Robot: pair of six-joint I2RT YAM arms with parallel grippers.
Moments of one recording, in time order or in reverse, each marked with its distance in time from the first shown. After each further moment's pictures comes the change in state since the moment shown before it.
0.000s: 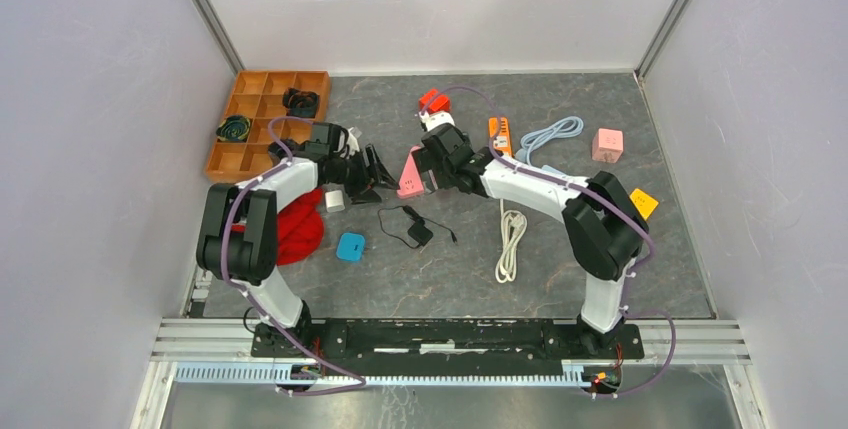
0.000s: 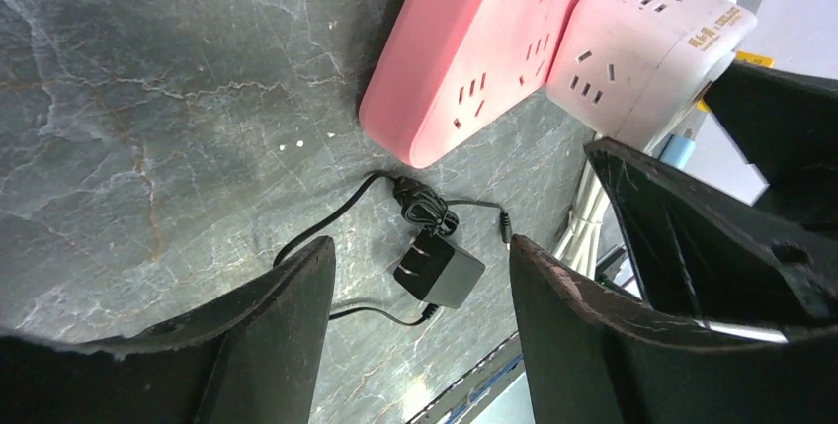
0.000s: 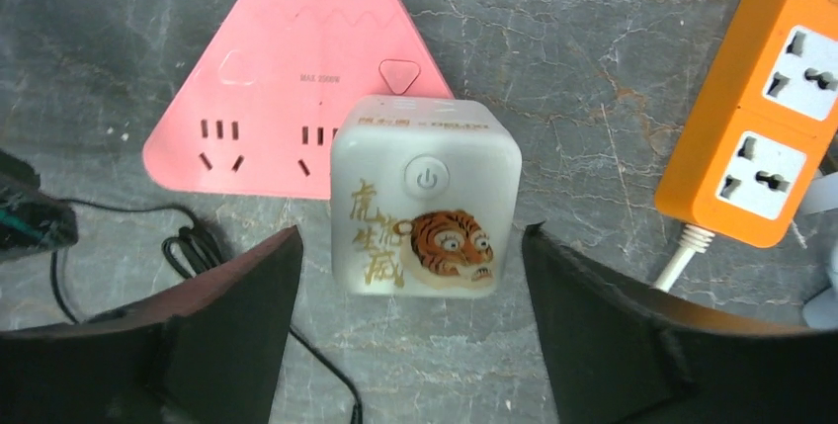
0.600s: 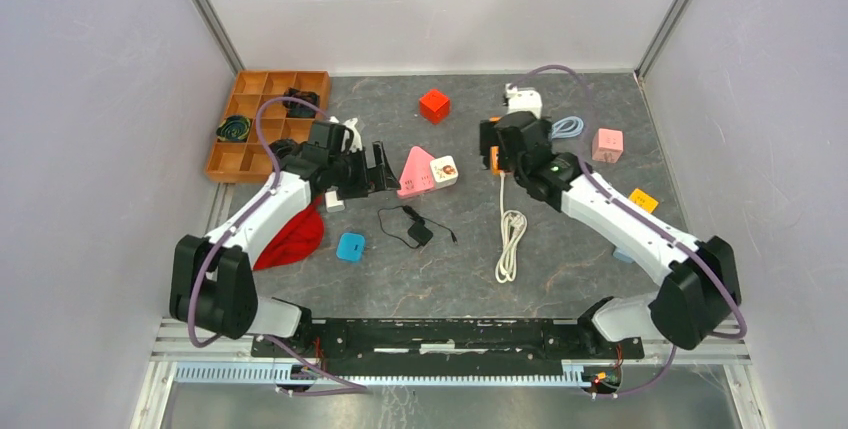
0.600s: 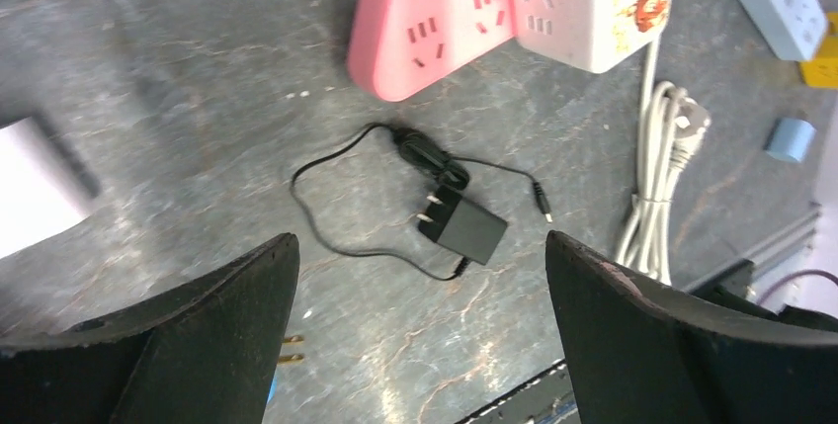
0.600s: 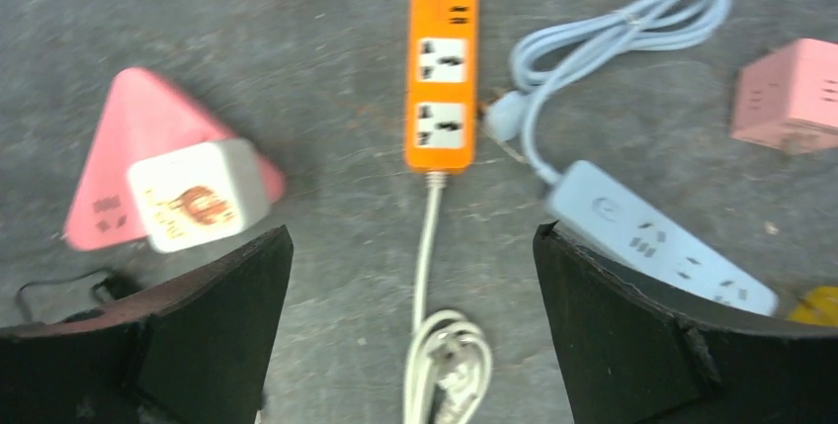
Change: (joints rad) left arm -0.119 -0.288 -0.006 -0.146 -0.244 0.132; right arm -0.146 -0.488 -0.222 -0.053 0.144 0.066
